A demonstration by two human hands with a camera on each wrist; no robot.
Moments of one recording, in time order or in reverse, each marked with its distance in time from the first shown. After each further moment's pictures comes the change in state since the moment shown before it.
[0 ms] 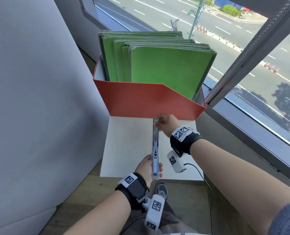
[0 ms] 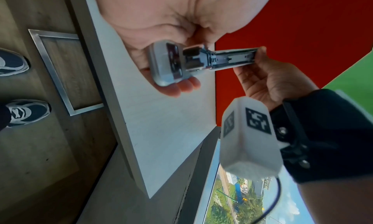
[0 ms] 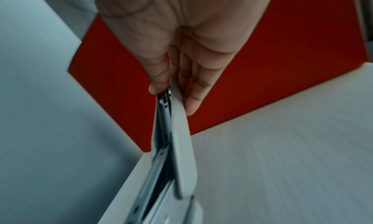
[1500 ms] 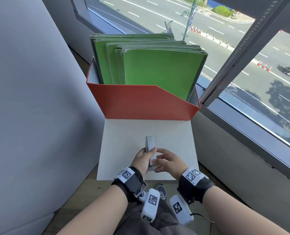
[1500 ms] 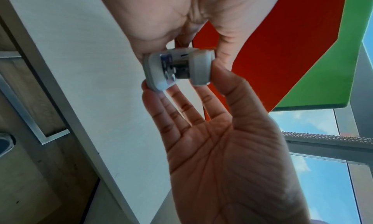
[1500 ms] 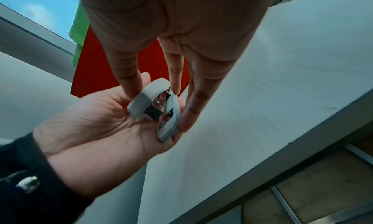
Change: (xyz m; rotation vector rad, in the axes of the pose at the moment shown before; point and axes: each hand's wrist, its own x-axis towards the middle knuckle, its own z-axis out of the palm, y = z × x) left_hand 0.018 0.013 0.000 0.049 -0.103 0.209; right_hand -0.108 0.047 0.041 0.709 -0.190 0.258
